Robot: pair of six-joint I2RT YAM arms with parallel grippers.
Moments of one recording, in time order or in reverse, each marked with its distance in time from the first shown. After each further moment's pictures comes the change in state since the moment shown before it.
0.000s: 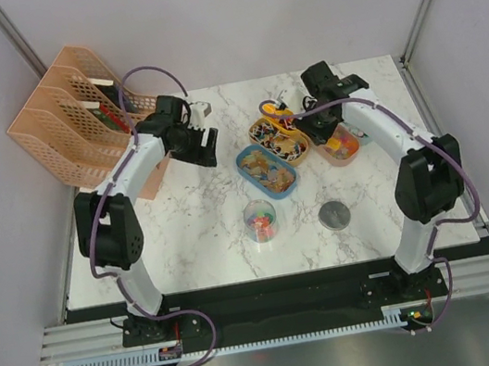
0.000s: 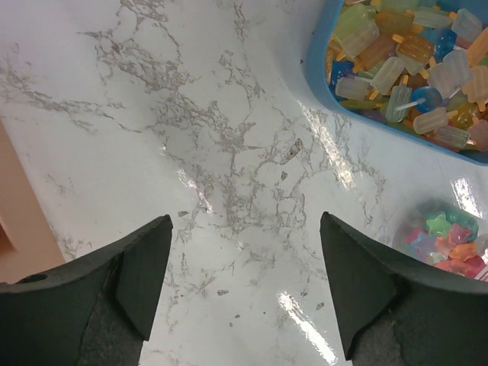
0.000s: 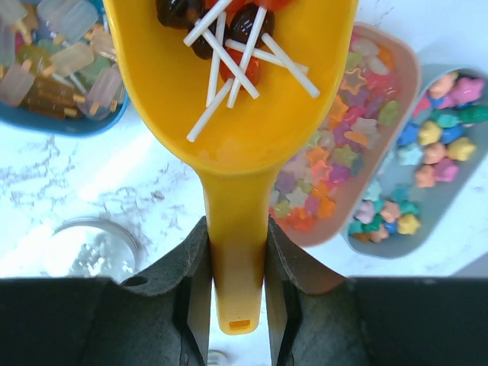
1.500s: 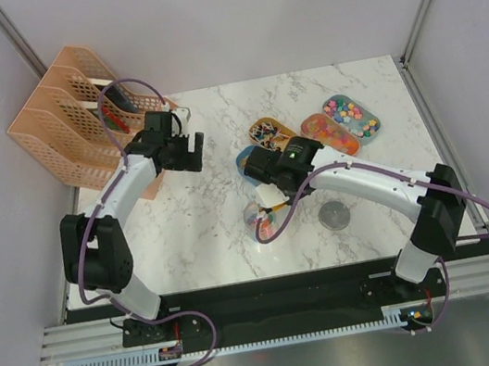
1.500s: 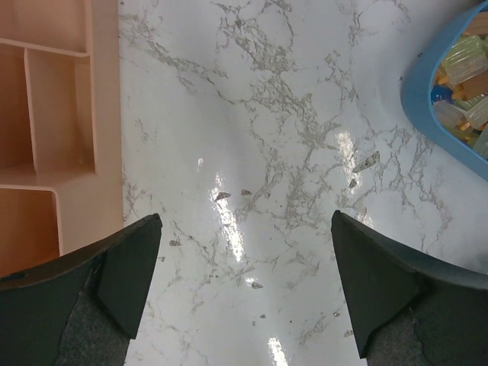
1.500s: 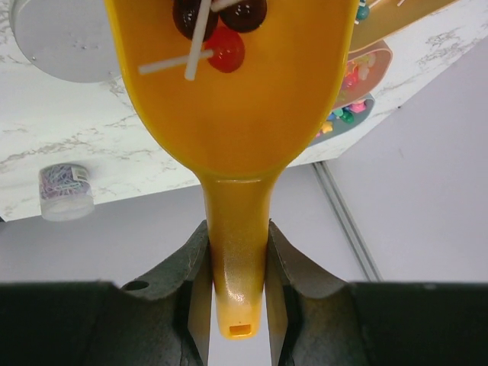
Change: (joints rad) left arm 0.031 -0.177 -0.245 0.206 -0.237 -0.122; right arm 0.607 -0.184 -0.115 -0.403 0.589 -0.385
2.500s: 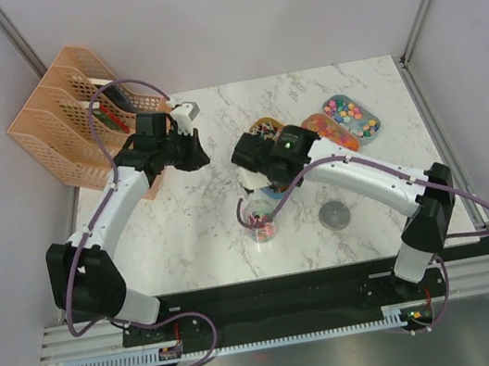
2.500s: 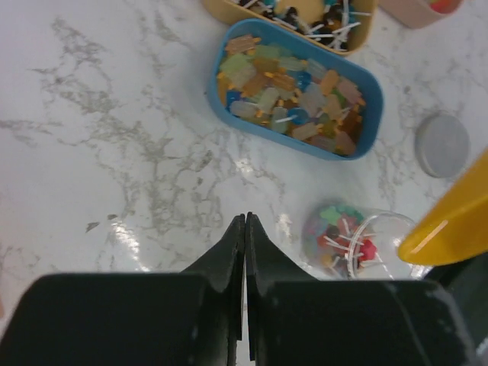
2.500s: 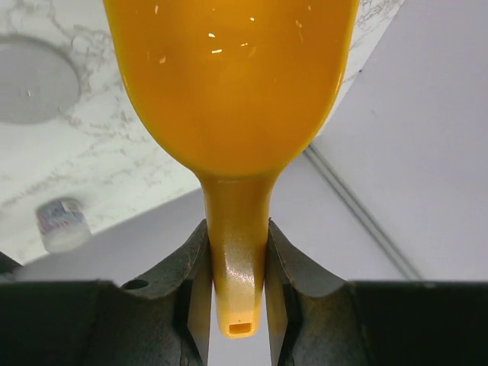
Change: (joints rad) left arm -0.031 -0.168 -0.041 0.010 0.335 -0.037; right arm 0.047 0.052 0.156 -0.014 0.137 0.108
